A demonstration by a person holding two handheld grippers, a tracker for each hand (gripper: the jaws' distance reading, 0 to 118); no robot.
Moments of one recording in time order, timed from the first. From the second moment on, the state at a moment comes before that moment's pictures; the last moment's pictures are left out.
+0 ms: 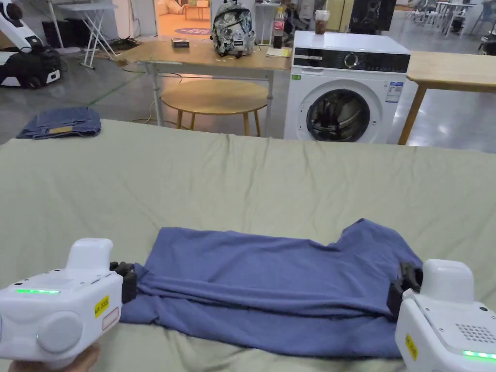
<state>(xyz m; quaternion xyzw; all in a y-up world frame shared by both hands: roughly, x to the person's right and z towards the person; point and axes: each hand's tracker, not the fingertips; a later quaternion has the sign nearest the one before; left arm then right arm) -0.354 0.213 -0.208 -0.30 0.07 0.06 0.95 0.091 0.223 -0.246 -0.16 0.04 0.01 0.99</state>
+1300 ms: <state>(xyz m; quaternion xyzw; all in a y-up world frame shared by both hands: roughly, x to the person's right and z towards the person) -0.376 0.167 -0.233 -0.47 0.02 0.09 0.88 0.209 0.167 -0.294 -0.36 0.00 0.00 0.93</state>
